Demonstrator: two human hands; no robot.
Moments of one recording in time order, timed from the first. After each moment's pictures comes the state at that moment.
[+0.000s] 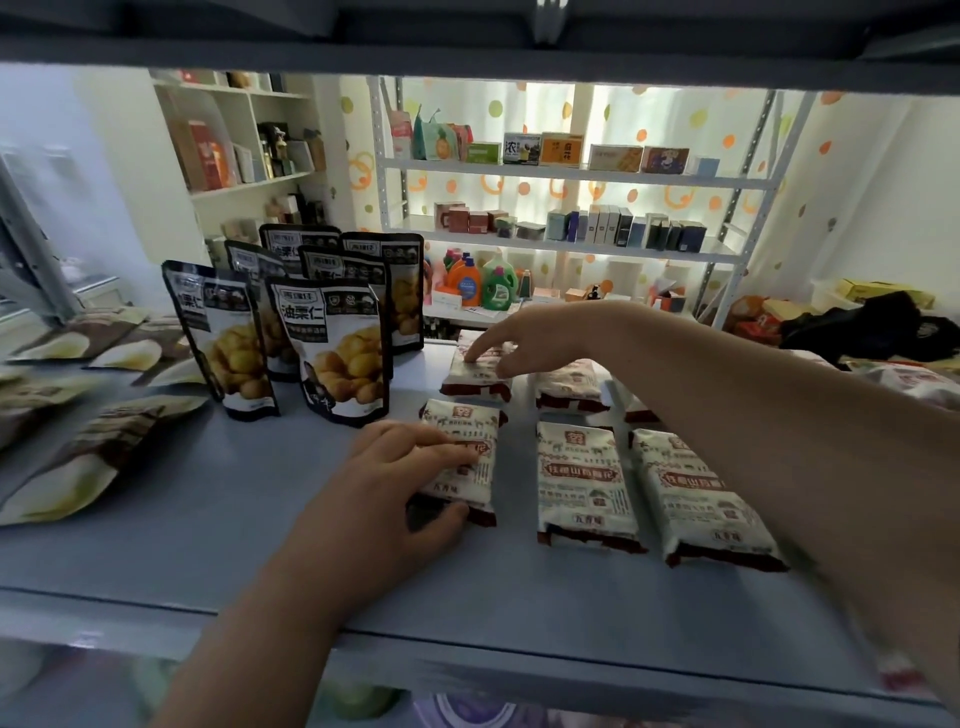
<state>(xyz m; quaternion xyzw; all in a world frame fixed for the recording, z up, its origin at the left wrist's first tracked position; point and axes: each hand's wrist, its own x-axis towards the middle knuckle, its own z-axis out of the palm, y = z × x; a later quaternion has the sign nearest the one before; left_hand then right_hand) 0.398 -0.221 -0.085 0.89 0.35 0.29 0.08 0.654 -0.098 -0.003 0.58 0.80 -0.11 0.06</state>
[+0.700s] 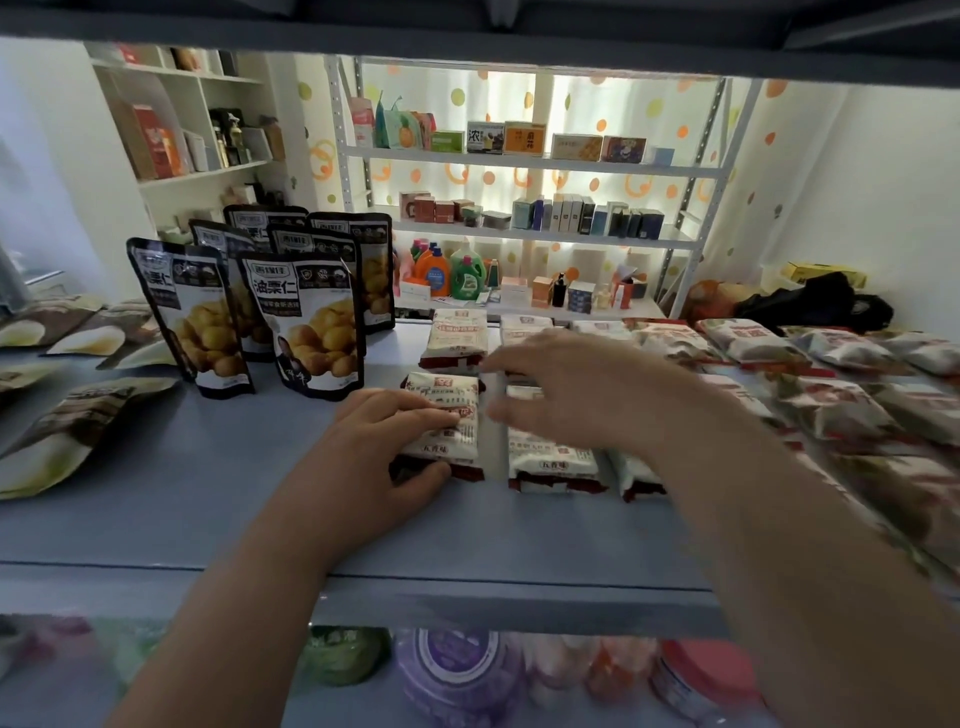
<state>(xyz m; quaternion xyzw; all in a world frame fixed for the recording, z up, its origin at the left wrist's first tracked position) 0.400 -0.222 -0.089 0.89 0.33 0.30 0.07 0.623 -0.275 -0.002 0.67 0.74 -0.01 -0.04</state>
